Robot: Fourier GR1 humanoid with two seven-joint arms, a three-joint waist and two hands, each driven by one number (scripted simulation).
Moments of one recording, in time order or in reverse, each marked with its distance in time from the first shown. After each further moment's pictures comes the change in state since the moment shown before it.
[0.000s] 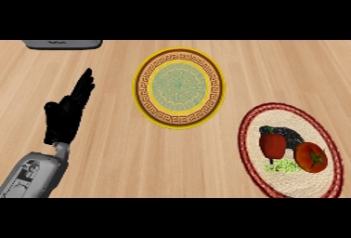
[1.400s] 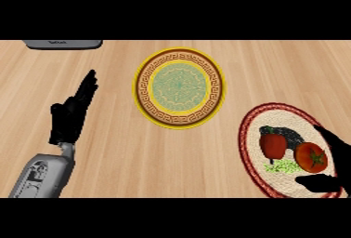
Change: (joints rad) left arm 0.017 -0.140 0.137 0.009 -0.158 -0.115 -0.001; right arm -0.237 0.256 -0.042 0.523 0.176 0.204 -0.191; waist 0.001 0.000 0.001
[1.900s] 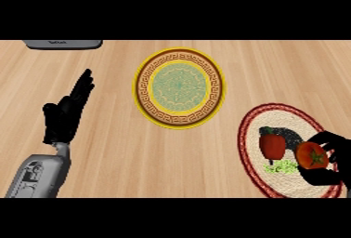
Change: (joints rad) left arm 0.006 -0.015 0.060 -0.007 -0.023 -0.059 -0.003; right arm -0.033 0.042 -0.063 0.081 0.105 -0.075 -0.129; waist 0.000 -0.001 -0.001
